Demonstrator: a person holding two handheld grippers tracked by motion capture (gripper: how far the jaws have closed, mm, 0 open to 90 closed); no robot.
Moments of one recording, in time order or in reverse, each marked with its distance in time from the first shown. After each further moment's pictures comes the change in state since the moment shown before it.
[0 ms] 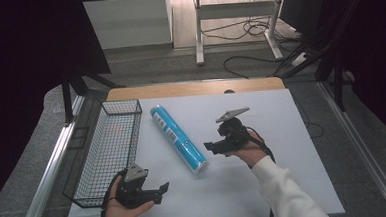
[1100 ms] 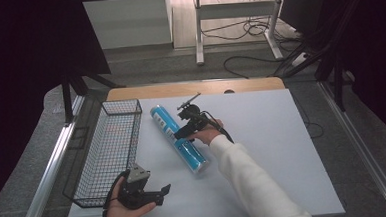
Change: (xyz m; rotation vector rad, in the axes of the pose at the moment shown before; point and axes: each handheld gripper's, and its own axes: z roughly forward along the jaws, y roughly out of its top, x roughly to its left) left arm -0.002 -0.002 0.005 0.021 -0.011 0.007; right arm 0.016 0.072 0.110 0.182 -0.011 0.035
